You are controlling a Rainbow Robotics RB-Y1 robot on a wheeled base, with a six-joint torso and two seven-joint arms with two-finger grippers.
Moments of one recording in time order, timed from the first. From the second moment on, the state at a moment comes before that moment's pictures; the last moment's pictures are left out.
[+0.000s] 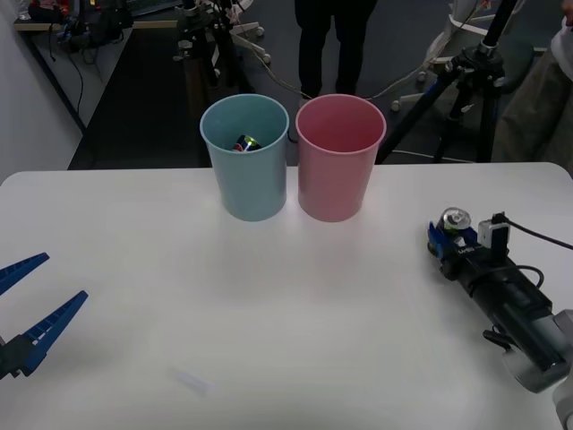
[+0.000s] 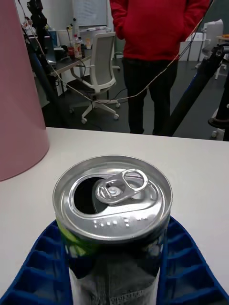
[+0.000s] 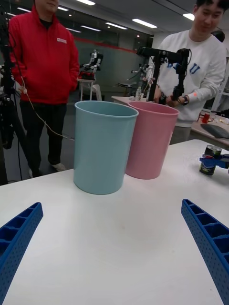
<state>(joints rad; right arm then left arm) -0.22 -0.32 -0.14 -0.96 0.80 -0.54 0.59 0.35 0.40 0.52 -1.66 -0.96 -1.22 0.00</state>
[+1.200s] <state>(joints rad) 0.08 -0.33 -0.14 -1.53 0.93 -0.56 0.29 0.35 0.40 0.52 -1.66 -0.96 -1.22 0.00</state>
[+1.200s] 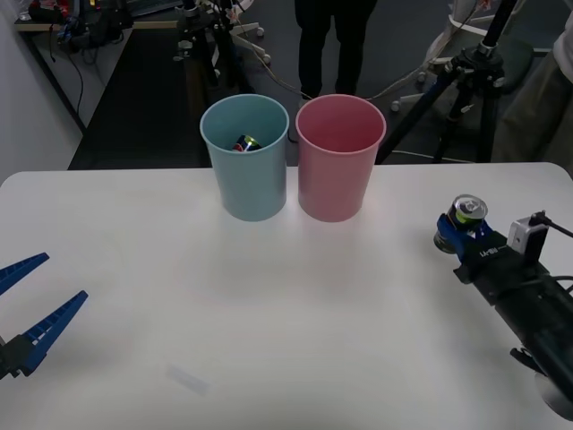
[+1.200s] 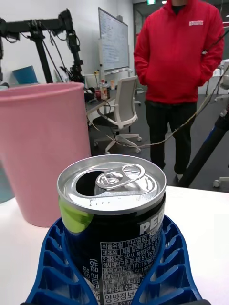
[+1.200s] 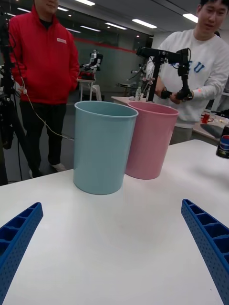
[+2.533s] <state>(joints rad) 0.05 -0.36 0.12 -2.11 1.34 -0.45 -0.26 0.35 0.40 0.52 -1.66 -0.96 -1.22 0.00</state>
